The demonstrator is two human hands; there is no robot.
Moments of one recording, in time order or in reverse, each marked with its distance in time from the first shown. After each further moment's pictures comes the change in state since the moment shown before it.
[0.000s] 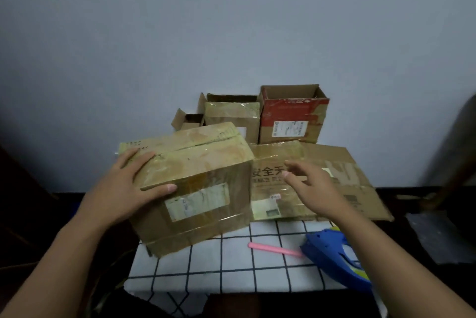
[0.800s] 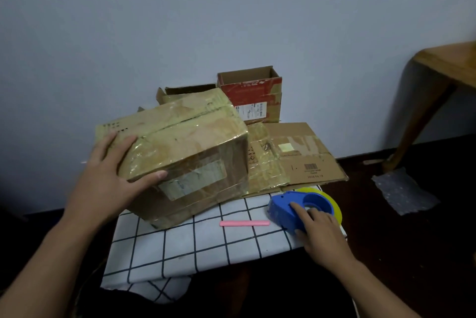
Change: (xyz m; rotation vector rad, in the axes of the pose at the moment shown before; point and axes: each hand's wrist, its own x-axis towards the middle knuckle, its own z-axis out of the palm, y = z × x) left_hand -0.037 0.073 0.016 -0.083 0.215 0.163; right_hand -0.140 0.146 0.020 -0.637 -0.137 0.126
